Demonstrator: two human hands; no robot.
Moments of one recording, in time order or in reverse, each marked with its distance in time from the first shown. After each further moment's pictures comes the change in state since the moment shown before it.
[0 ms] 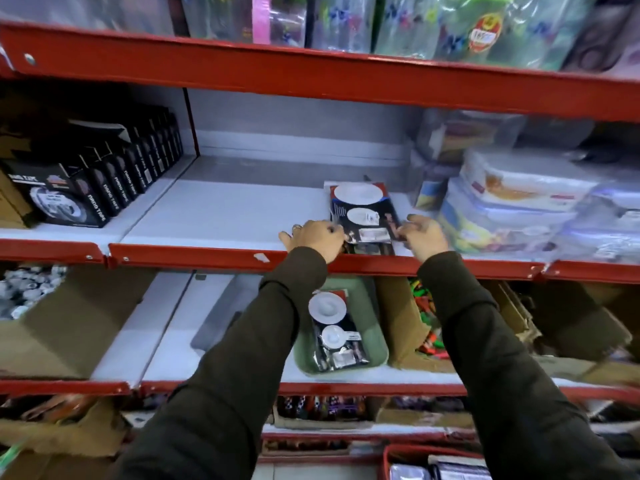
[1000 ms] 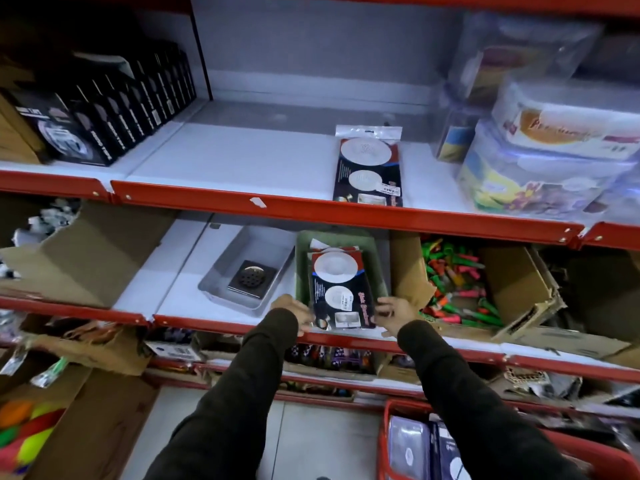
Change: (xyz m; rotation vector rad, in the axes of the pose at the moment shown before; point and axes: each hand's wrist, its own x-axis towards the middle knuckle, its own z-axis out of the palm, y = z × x) left_hand -0.083 -0.139 0.153 -0.596 -0.343 -0.614; right_hand -0.057 0.223 0.002 -0.319 -0.424 0.402
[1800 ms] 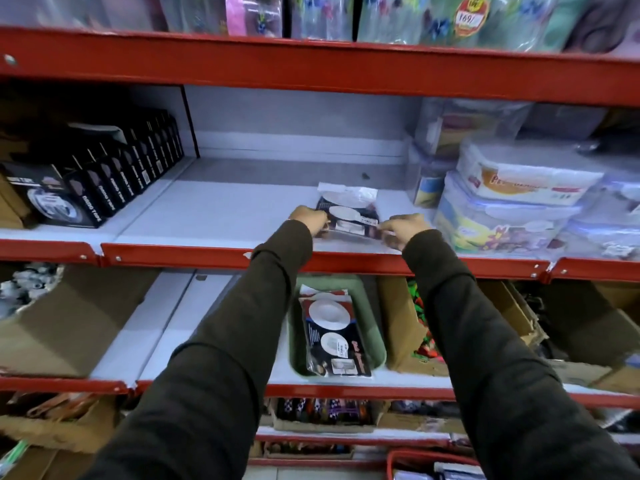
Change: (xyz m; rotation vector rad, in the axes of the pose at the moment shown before) left_hand -0.046 0.246 -0.048 -0.005 0.060 0.452; right_hand -0.028 -0.223 -0.087 0.225 0.269 -0.263
